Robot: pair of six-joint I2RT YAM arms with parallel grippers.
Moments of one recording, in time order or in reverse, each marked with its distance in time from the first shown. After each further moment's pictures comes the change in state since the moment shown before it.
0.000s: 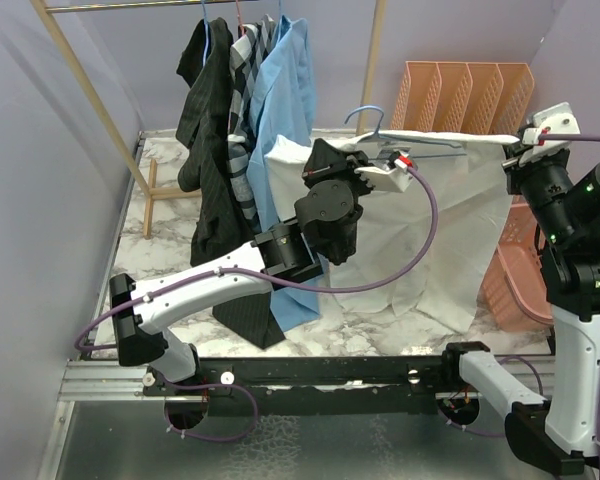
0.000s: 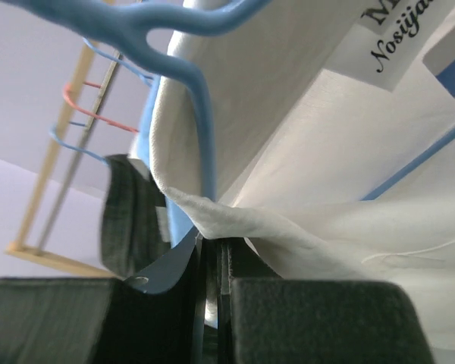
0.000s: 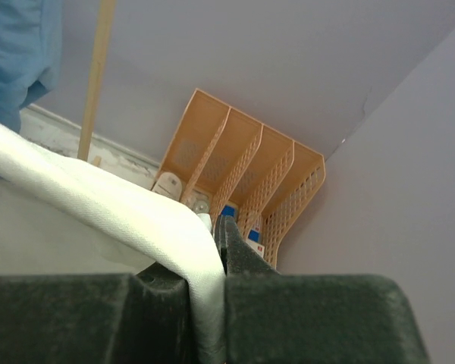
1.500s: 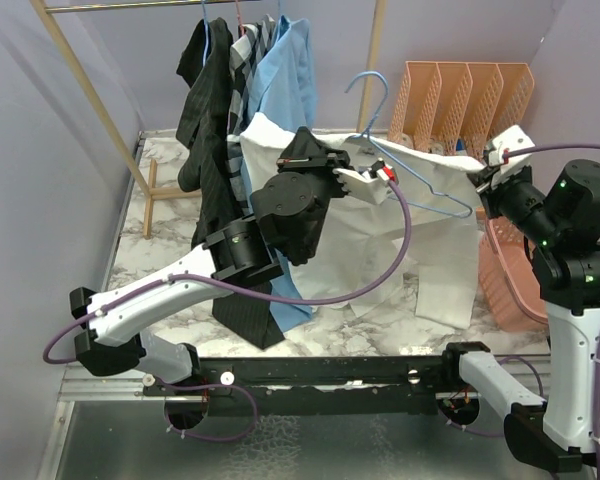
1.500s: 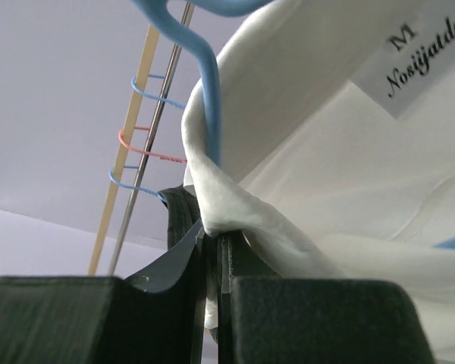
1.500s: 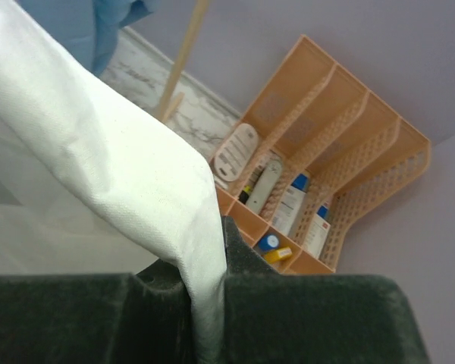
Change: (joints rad) left arm 0.005 -0.124 0.039 -0.156 0.160 0.268; right arm -0.012 -0.024 -0.090 -0.185 -0.153 -0.057
